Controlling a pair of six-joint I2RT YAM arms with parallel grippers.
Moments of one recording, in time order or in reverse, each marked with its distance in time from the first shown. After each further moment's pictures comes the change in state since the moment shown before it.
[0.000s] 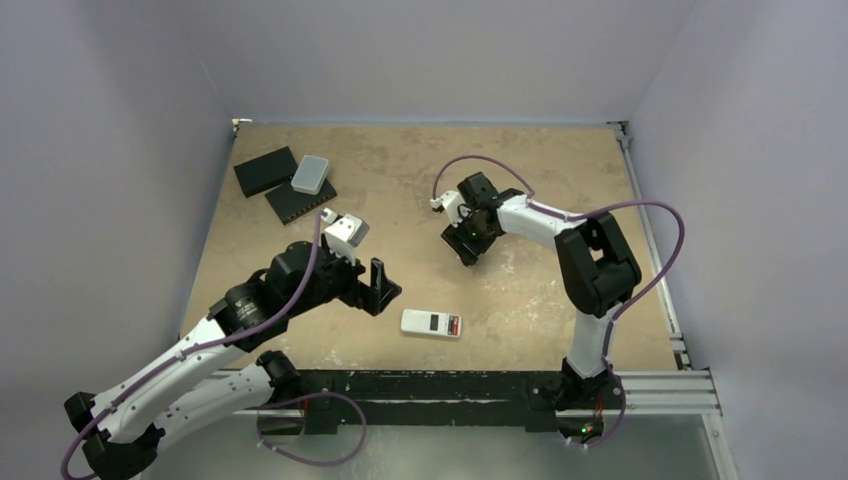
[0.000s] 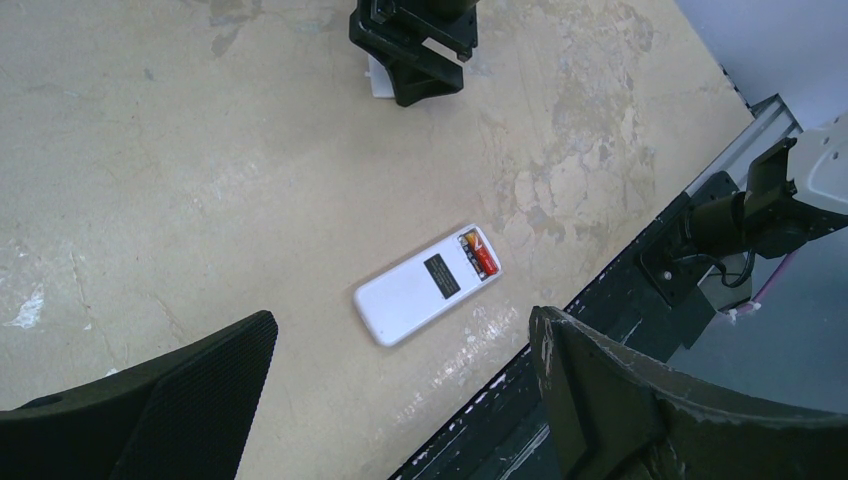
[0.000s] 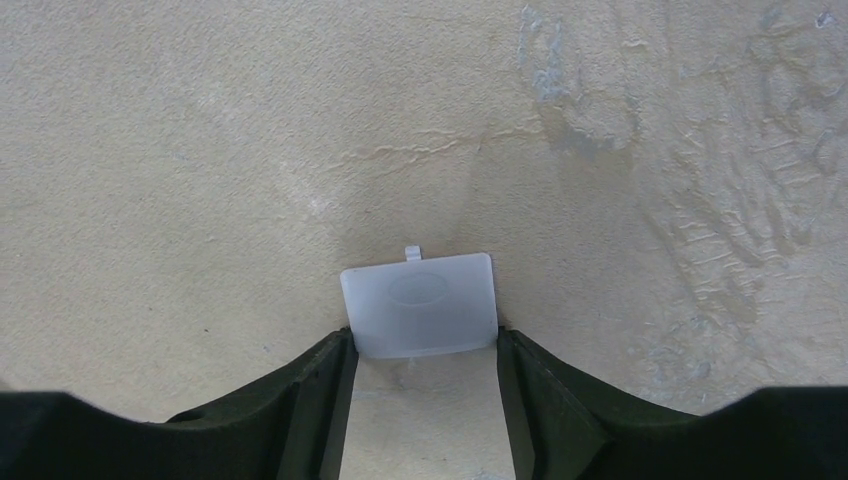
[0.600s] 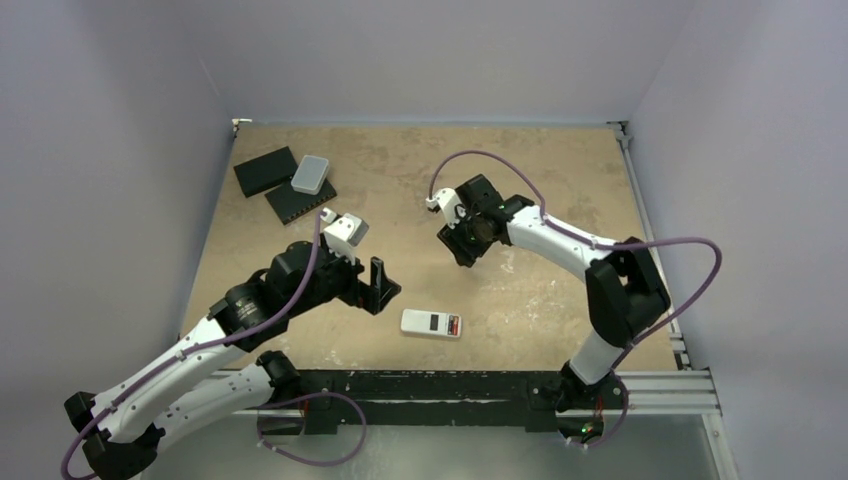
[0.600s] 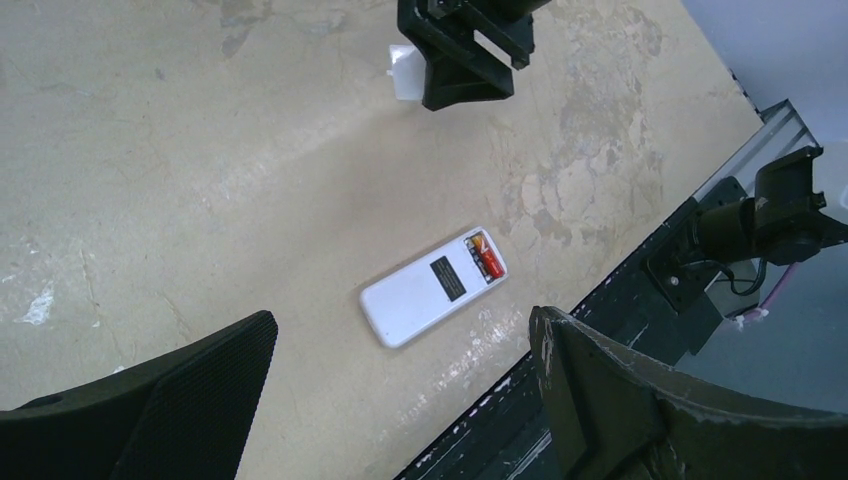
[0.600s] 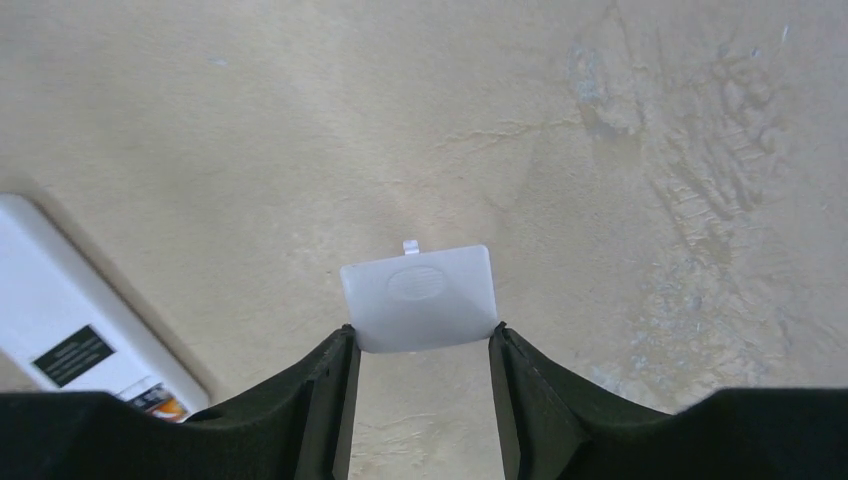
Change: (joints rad) left arm 0.000 0.002 0.000 -0.001 -0.015 -0.001; right arm 0.073 -0.185 -0.062 -0.021 0.026 0.067
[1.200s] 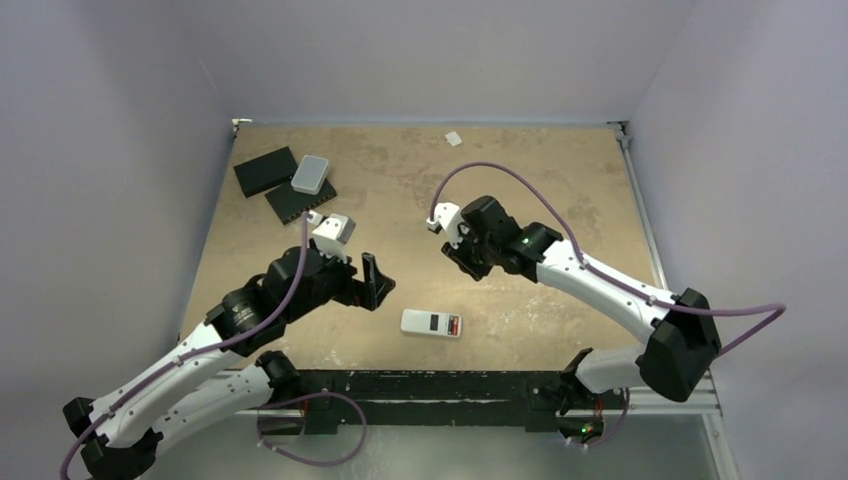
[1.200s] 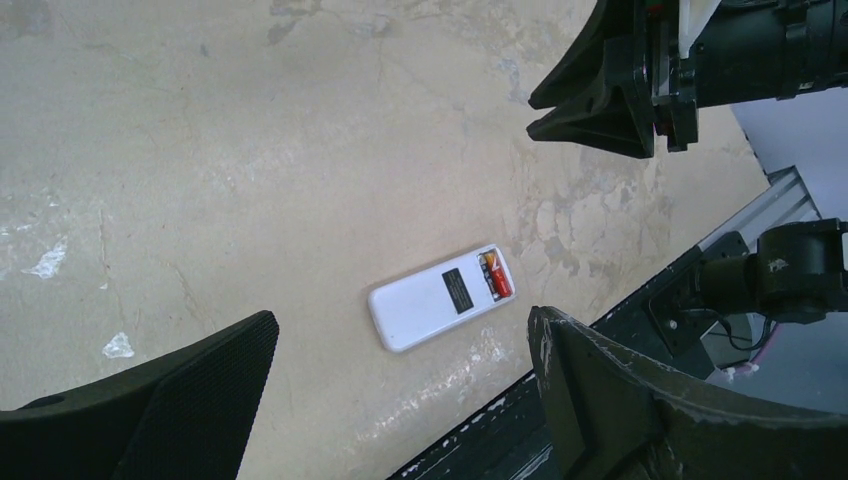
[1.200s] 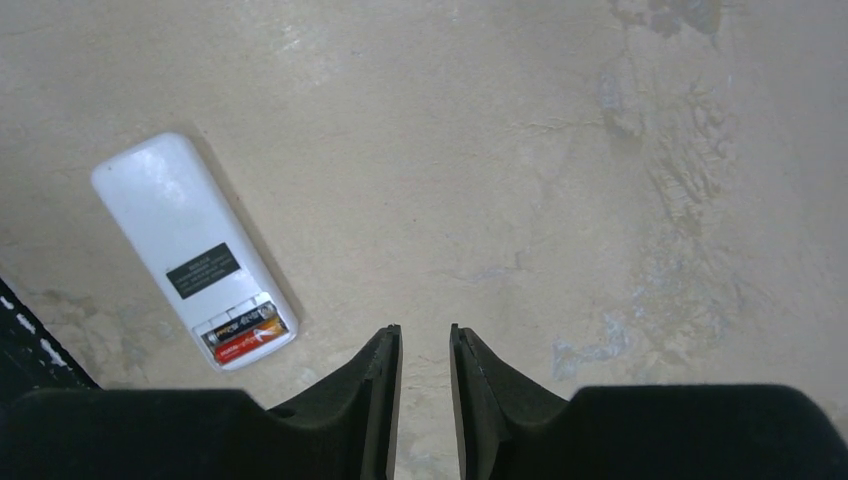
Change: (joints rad) left arm 0.000 -0.036 -0.034 -0.010 -0.090 -0.112; right arm 0.172 -0.358 -0.144 -0.016 0.071 0.033
